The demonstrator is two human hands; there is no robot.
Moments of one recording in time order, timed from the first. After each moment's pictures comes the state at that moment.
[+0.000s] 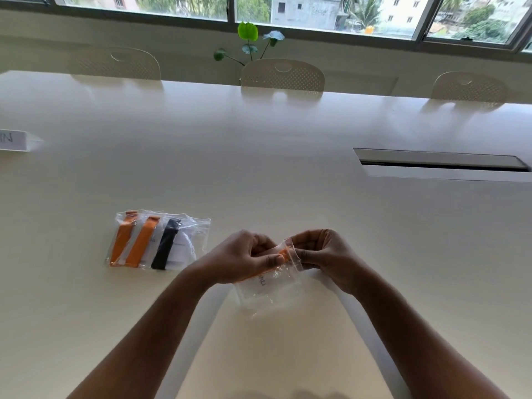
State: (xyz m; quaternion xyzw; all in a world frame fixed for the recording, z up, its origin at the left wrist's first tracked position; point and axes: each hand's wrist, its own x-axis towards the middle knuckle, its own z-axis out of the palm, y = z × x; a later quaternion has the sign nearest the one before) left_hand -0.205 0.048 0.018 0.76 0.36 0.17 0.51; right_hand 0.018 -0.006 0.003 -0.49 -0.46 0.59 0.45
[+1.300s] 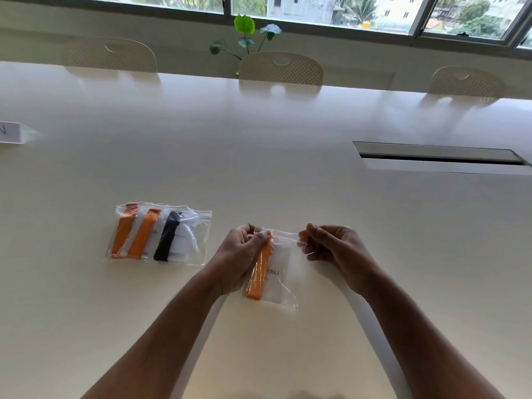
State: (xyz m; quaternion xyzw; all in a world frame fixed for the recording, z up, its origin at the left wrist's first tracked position) left_hand -0.199 0.037 -0.016 0.44 0.40 0.32 0.74; right_hand 0.024 -0.022 -0.003 -0.55 -0.42 0.52 0.49
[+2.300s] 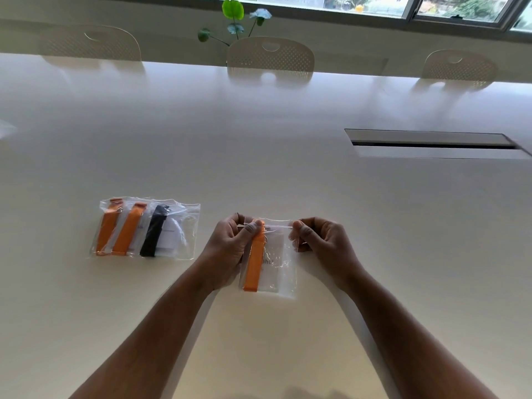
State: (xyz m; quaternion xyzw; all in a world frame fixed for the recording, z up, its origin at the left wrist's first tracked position) left_hand -0.195 0.032 -0.014 0.44 0.36 0.36 0.74; right_hand 0.014 -0.026 -0.023 -0.57 -0.48 0.42 0.52
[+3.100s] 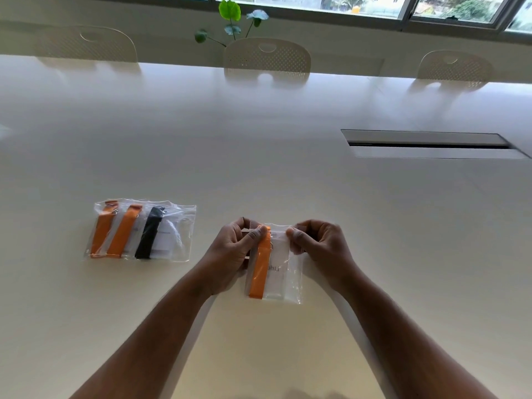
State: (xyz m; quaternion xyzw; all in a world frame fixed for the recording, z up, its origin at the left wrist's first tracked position) left_hand -0.189 0.024 -0.009 0.47 0.35 0.32 0.75; right_hand 0.011 -0.029 -0.017 -0.56 -0.48 0.42 0.53
